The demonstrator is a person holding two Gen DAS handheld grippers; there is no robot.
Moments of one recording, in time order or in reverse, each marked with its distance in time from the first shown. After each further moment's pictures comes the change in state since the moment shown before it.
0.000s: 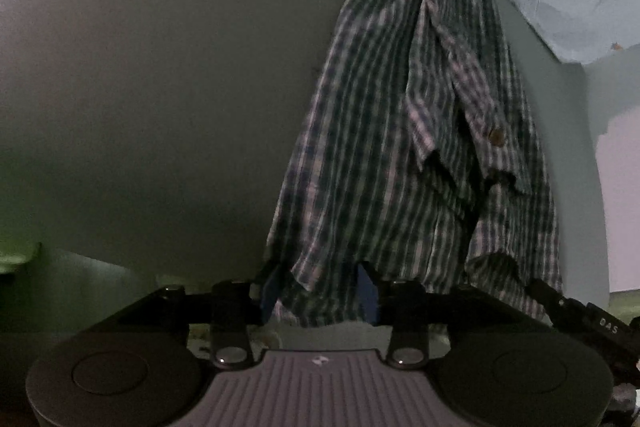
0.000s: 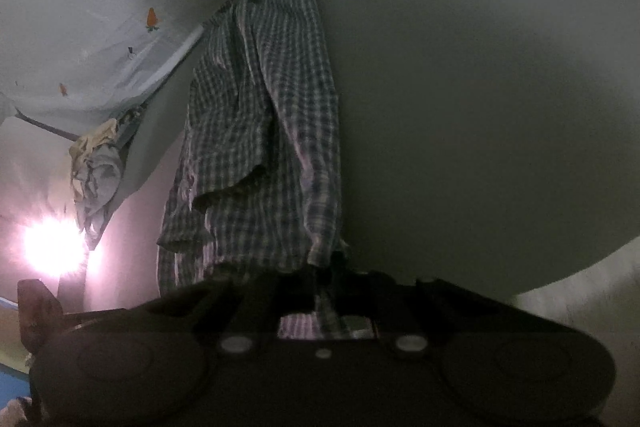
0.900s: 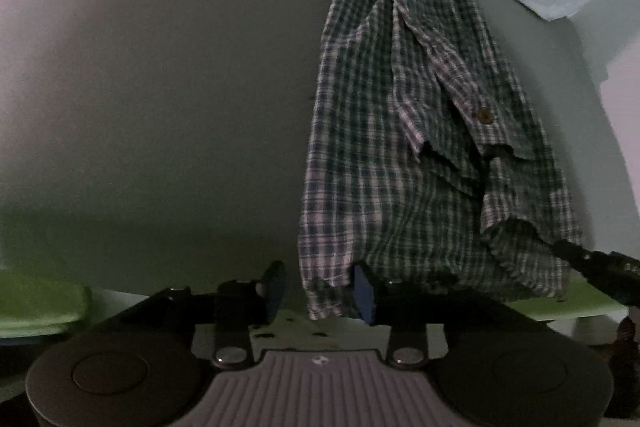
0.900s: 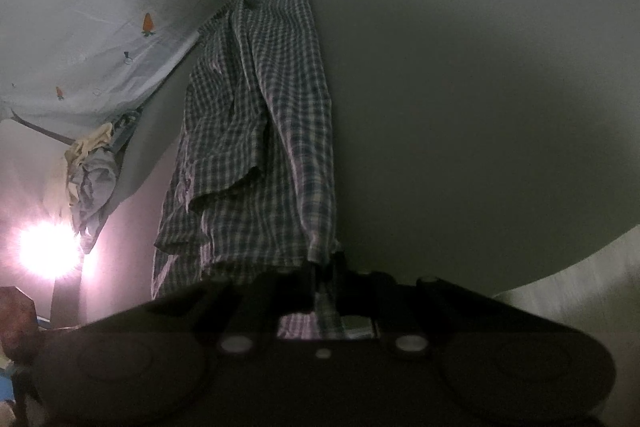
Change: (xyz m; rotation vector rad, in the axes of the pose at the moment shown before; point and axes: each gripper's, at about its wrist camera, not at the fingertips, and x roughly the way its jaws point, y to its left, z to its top) left arm -0.037 -0.006 -0.008 0.208 -0.062 0.074; right arm -0.014 -0.003 -0.001 -0.002 -0.019 -0.019
